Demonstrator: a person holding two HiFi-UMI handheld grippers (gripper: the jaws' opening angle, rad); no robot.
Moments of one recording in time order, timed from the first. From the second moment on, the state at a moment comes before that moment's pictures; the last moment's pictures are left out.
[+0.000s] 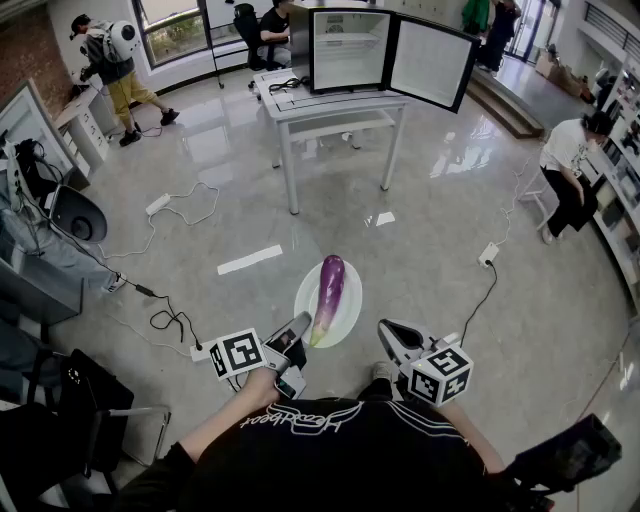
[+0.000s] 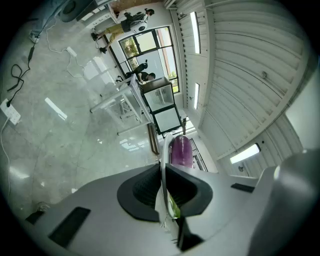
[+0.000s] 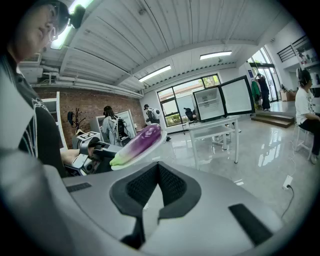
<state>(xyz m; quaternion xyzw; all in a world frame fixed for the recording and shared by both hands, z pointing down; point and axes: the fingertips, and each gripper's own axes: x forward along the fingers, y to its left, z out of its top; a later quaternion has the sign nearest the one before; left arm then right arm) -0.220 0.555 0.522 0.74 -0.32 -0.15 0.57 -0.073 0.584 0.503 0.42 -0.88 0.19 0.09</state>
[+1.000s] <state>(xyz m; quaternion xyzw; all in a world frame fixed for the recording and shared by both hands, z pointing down) -0.218 0.559 0.505 0.75 -0.31 -0.16 0.57 -0.076 0.578 0.485 0.42 -0.89 0.19 0.07</state>
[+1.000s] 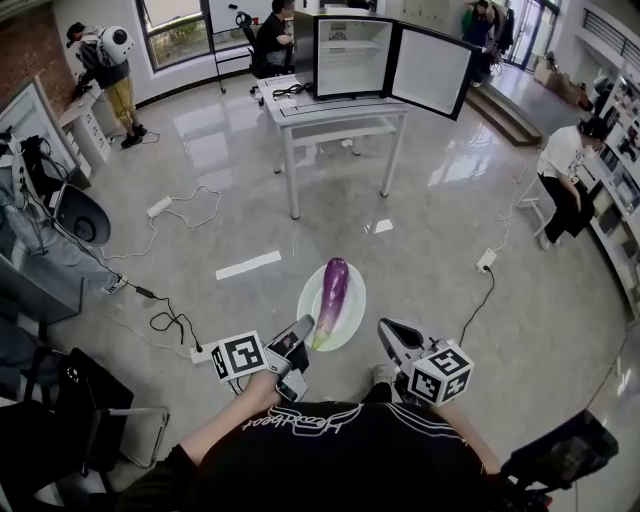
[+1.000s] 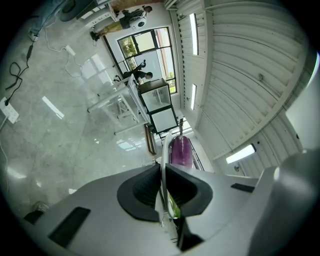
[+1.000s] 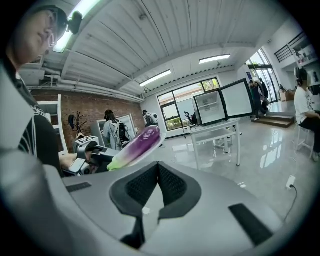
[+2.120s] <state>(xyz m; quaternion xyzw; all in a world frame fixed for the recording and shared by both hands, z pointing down) -0.227 0.533 0.499 0.74 -0.32 -0.18 0.56 -0.074 0.551 0.470 0.41 -0.89 0.18 0.07</state>
